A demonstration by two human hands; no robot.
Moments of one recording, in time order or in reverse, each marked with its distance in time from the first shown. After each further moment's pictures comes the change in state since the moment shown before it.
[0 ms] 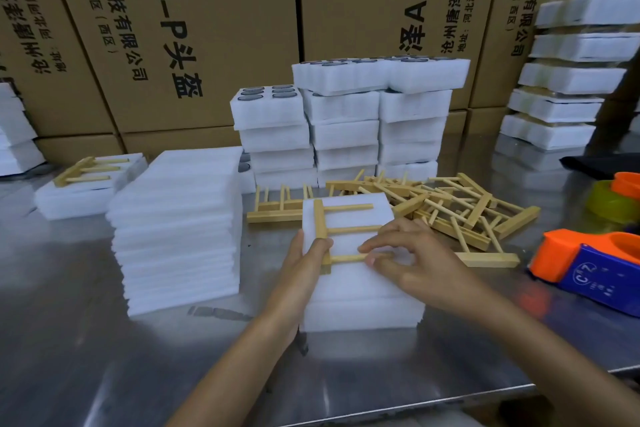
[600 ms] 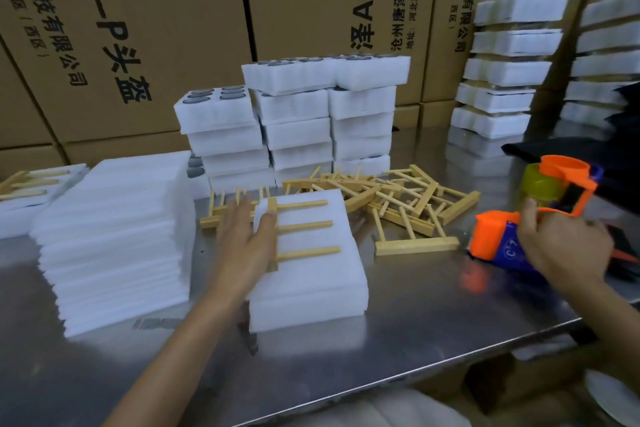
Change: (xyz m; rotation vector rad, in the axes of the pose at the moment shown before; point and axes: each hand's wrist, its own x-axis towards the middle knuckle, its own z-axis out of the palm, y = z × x) left_hand 0.003 0.030 0.002 0.431 0.155 0.397; right_hand -0.075 0.139 -0.125 -0.733 0.581 0.712
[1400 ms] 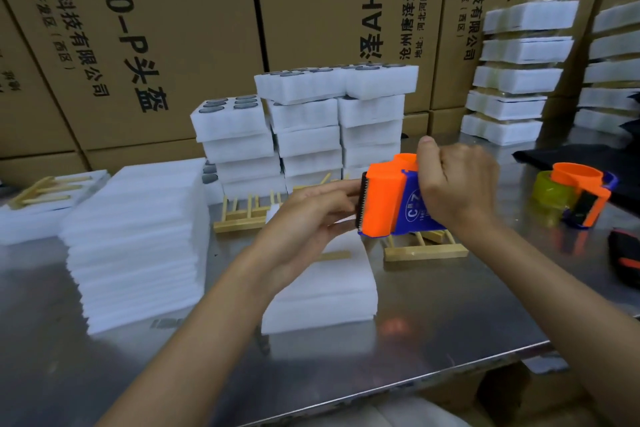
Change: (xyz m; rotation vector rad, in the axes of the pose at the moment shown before) left_hand -0.007 0.077 0.008 -0.718 -0.626 0.057; right_hand -0.010 -0.152 -0.061 0.653 0.217 -0.492
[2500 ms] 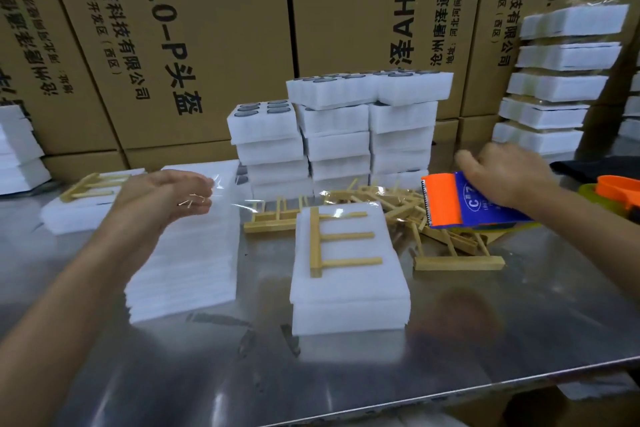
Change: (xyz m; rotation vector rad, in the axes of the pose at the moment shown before) left_hand -0.078 0.058 -0.162 0.340 0.756 0.036; right_hand 0.054 0.067 0.015 -0.499 -0.550 0.033
